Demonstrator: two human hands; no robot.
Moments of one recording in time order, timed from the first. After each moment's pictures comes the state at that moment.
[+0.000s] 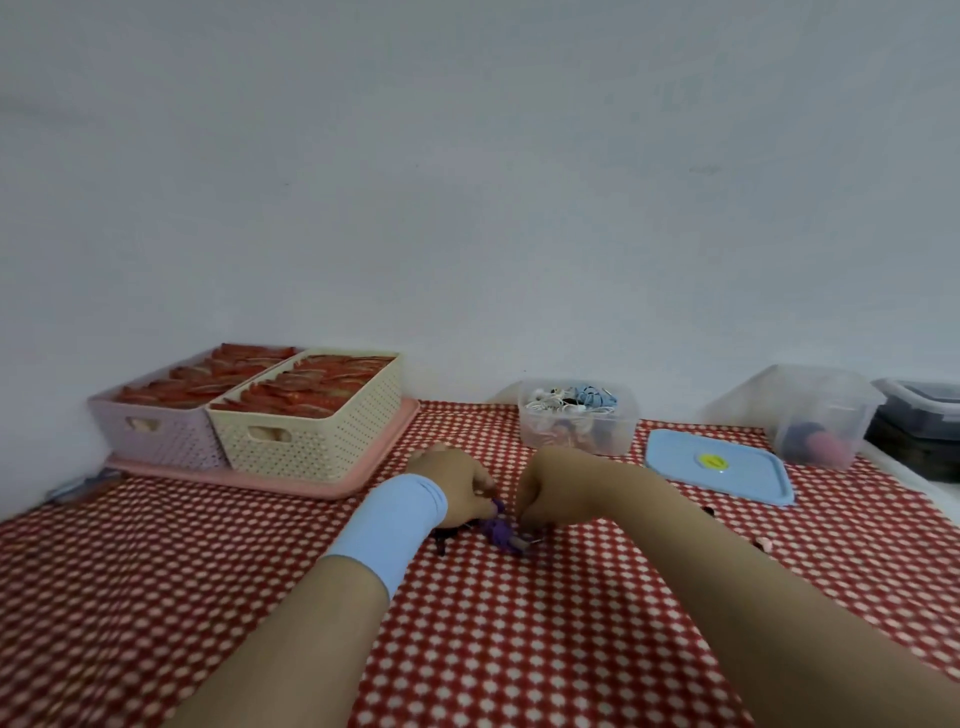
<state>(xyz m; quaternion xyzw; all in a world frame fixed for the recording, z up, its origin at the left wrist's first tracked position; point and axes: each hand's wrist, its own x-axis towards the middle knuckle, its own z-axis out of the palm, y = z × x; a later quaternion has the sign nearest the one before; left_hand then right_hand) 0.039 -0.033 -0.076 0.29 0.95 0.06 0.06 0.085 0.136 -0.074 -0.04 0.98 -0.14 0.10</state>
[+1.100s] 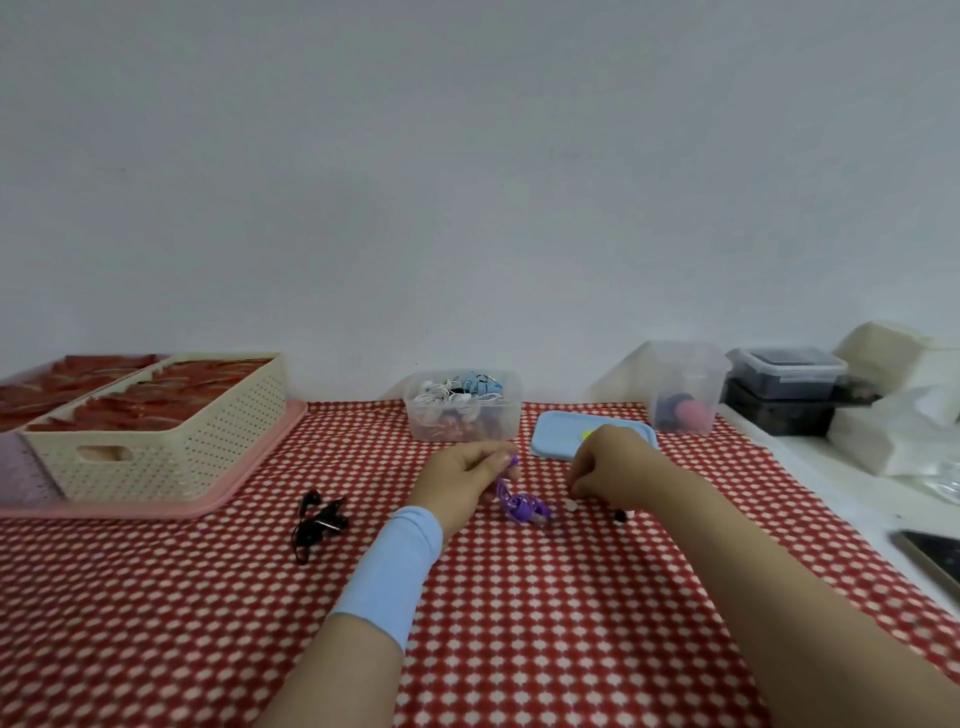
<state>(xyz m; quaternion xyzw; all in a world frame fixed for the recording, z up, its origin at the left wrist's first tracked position) 0.097 0.091 -0.115 0.28 0.75 0.59 0.11 0.170 0.286 -0.090 0.18 0.97 -0.18 -0.03</state>
